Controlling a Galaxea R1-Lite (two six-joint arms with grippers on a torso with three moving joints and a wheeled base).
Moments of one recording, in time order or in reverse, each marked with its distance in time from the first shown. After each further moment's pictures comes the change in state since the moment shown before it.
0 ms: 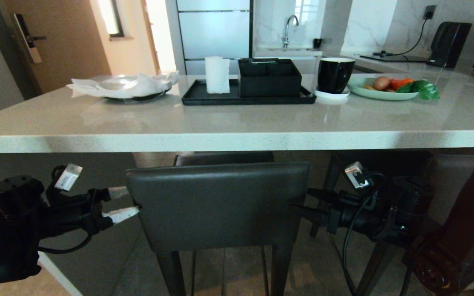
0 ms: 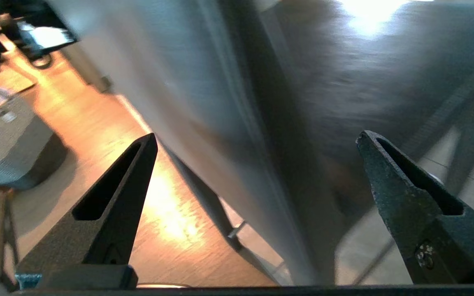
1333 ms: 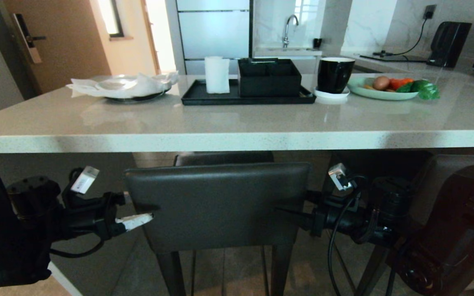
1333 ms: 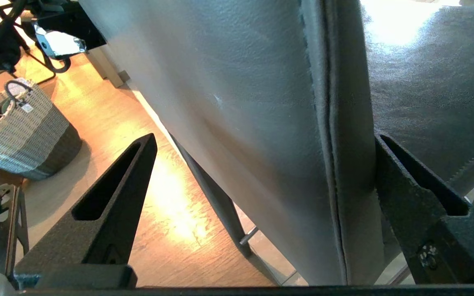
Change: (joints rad) left arm -0.094 -0.014 0.039 0.000 0.011 -0.003; right arm 0.087 0.039 -0.049 -0.002 -0.006 0.005
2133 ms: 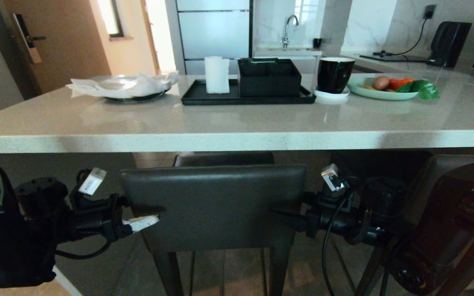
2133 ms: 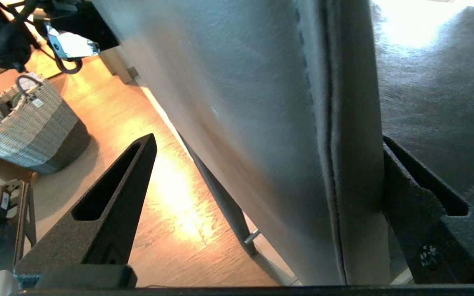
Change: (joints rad) left arm -0.033 0.003 0.012 0.000 0.031 0.003; right arm 0.036 0.012 -0.027 0.004 -0.002 0.003
